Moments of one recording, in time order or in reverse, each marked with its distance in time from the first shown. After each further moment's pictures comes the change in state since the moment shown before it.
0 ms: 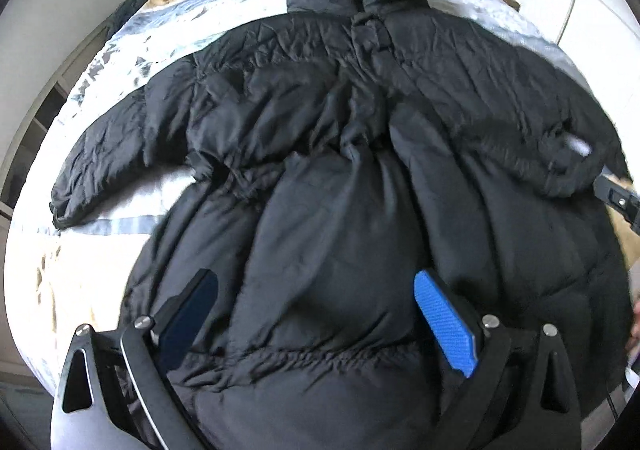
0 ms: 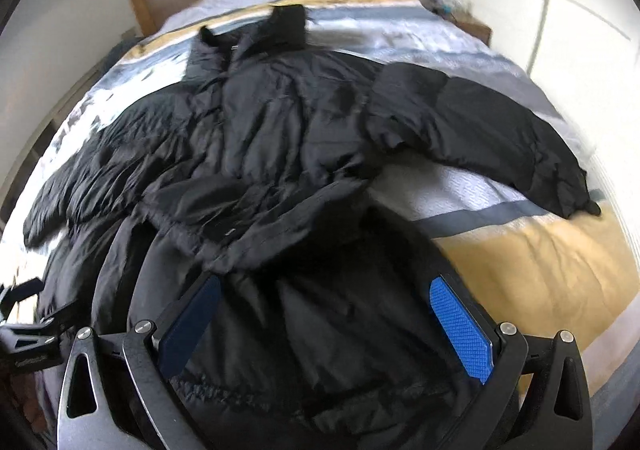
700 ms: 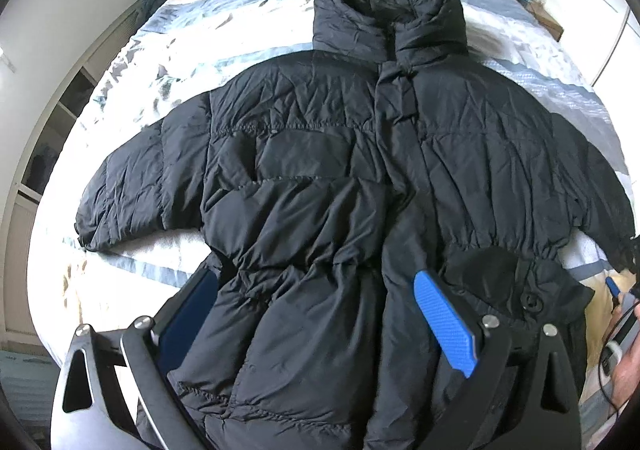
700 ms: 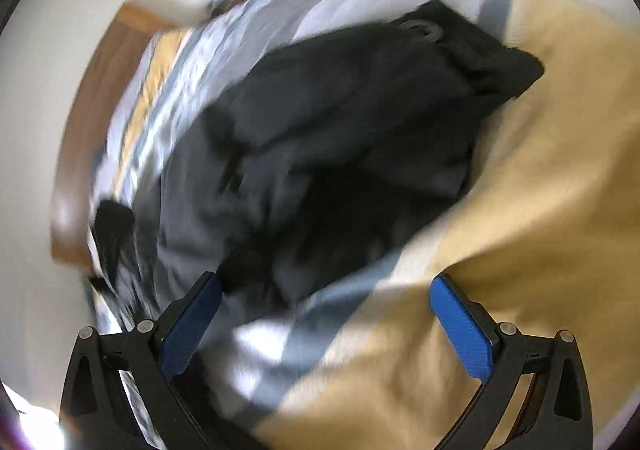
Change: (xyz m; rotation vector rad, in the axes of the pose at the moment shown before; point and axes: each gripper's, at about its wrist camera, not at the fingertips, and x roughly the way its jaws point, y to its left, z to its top) left arm -0.011 -0.020 0.114 -0.113 0.068 0.099; right arm 0.098 -0.276 0.032 0.962 -0.047 0.152
